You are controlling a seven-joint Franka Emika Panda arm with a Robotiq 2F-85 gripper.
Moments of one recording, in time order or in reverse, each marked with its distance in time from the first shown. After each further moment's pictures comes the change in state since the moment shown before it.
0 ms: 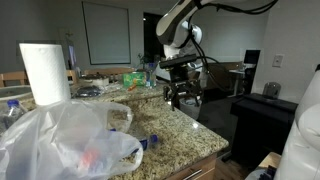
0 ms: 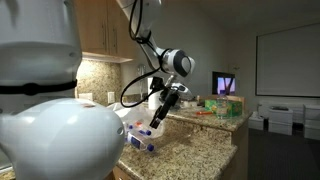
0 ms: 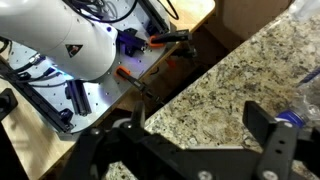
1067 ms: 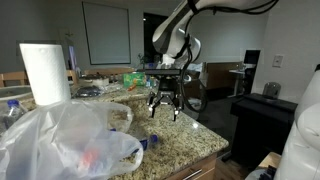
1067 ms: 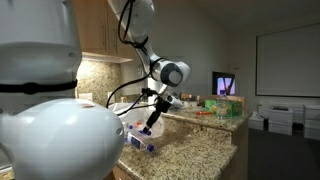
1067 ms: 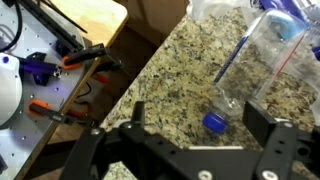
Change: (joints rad) arm -0.012 0.001 0.090 -0.124 0.291 0.361 0.107
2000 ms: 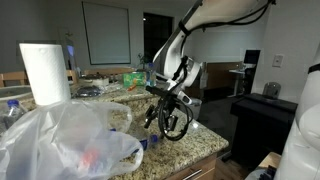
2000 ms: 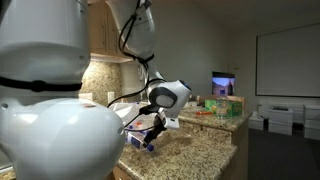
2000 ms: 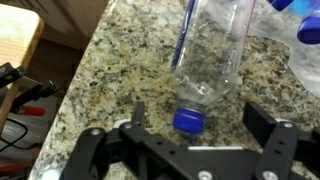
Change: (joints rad) arm 0.019 0.113 0.035 -0.133 0.406 0.408 -0.122
